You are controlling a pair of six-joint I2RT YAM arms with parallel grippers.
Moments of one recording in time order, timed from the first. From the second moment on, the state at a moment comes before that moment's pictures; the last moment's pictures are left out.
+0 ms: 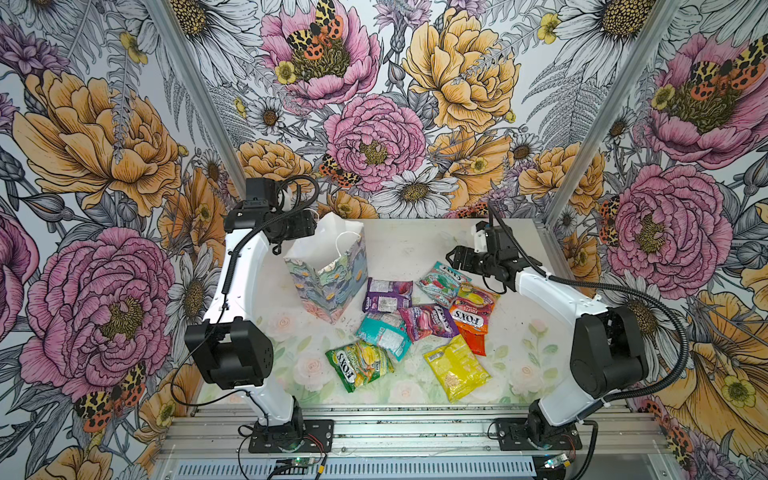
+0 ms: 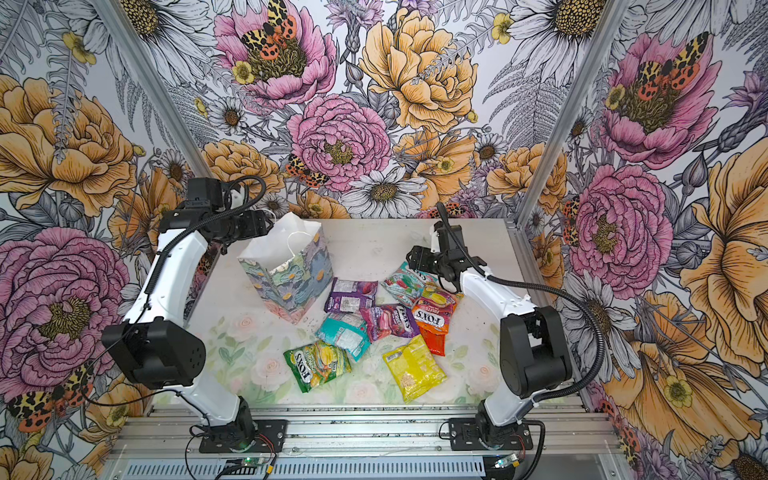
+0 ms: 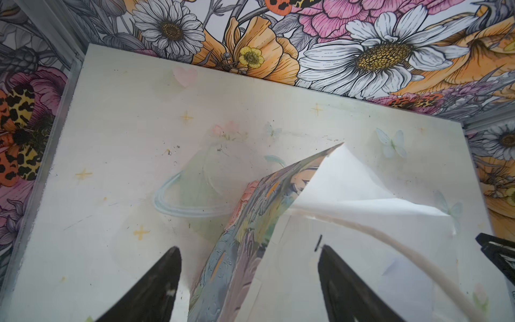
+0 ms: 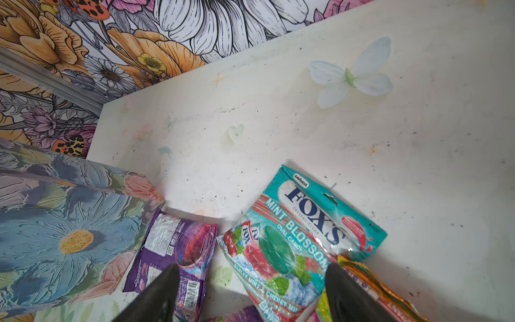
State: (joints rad) left arm 0.08 1.69 1.81 -0.93 0.23 -0.13; right arm 0.24 1.62 1.16 -0.28 -0.28 0.43
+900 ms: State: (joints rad) left arm 0.08 1.74 1.80 -0.98 0.34 -0.12; right arm 0.38 1.48 0.81 -0.30 -0.40 0.60
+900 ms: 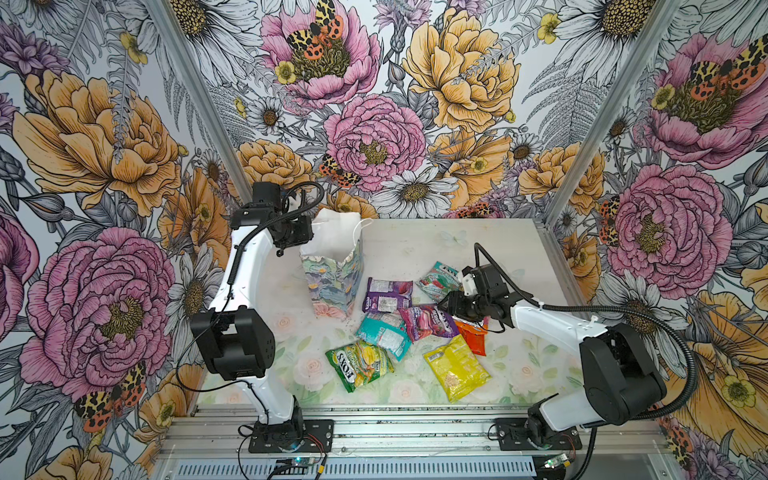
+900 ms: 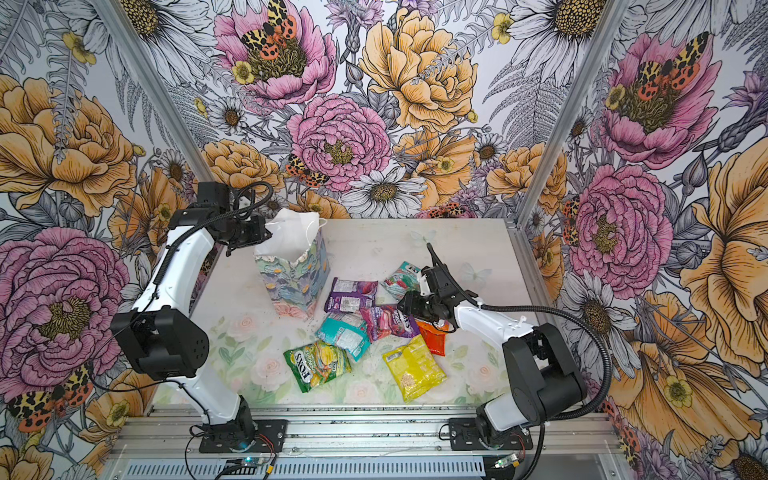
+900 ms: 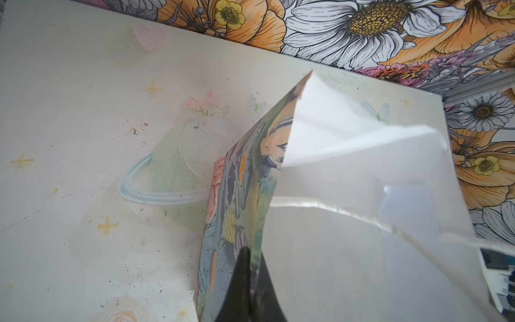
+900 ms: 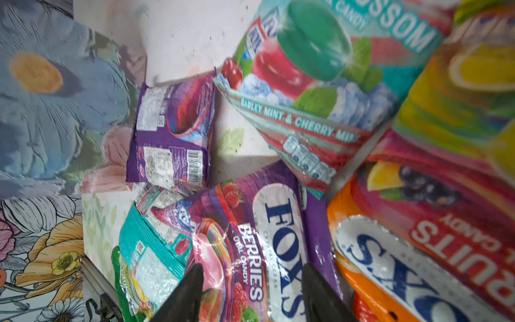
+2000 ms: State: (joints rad) left arm 0.09 1.73 1.76 -0.97 0.44 -0.14; right arm 0.45 1.08 0.50 -0.63 -0.34 0.64
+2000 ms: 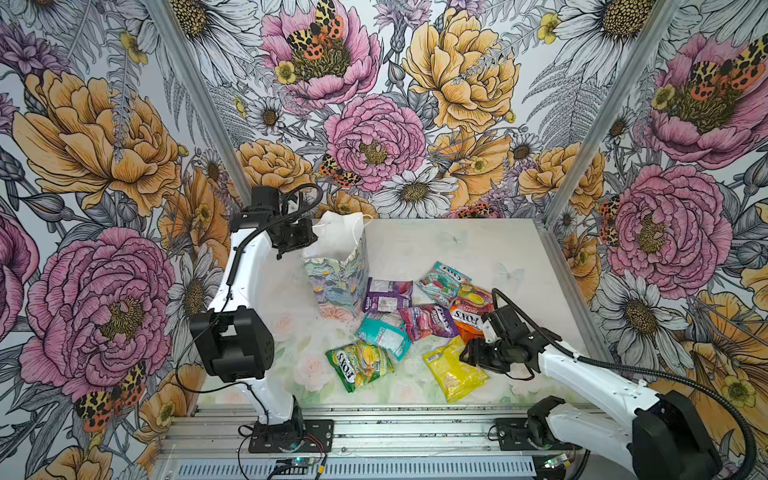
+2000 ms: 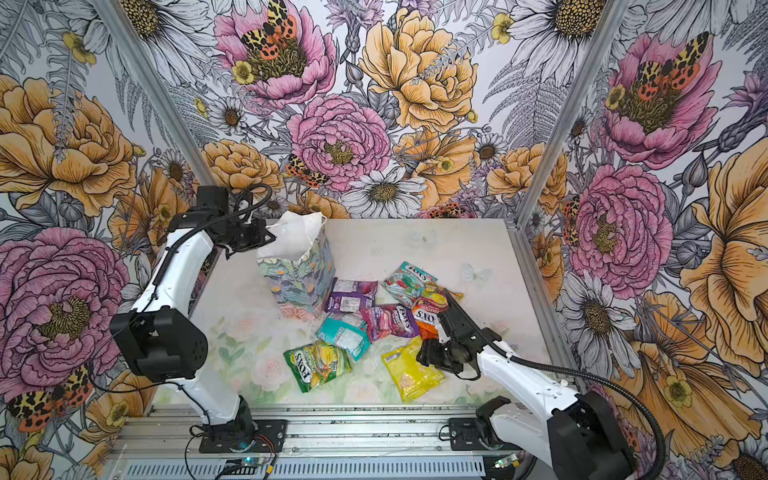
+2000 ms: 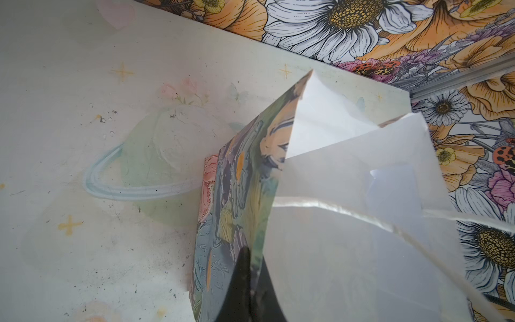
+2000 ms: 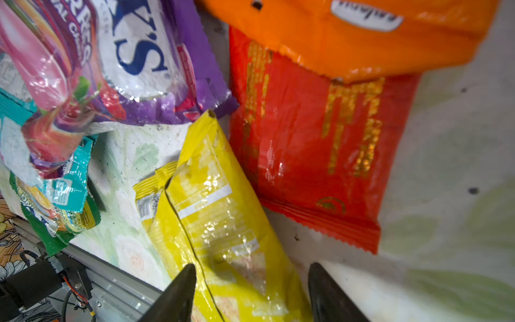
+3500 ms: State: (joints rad) left arm 0.09 1.73 1.75 -0.97 0.44 -0.14; right arm 0.55 1.13 0.93 -0.71 -0.29 0.63
